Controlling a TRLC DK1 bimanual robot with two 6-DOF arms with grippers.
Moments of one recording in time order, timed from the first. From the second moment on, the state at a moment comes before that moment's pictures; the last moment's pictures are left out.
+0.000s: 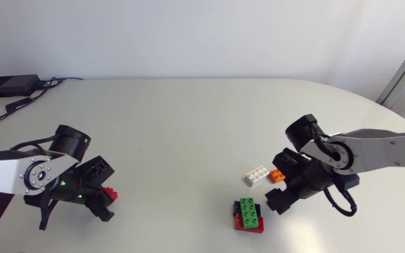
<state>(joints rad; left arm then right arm) -0.17 1.42 0.54 -0.33 0.01 0.55 0.30 1.50 0.71 -0.48 -0.05 -0.23</state>
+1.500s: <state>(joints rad) -0.86 1.30 0.69 0.07 -0.03 0.26 0.25 1.41 1.04 -0.75 -0.81 -0.07</state>
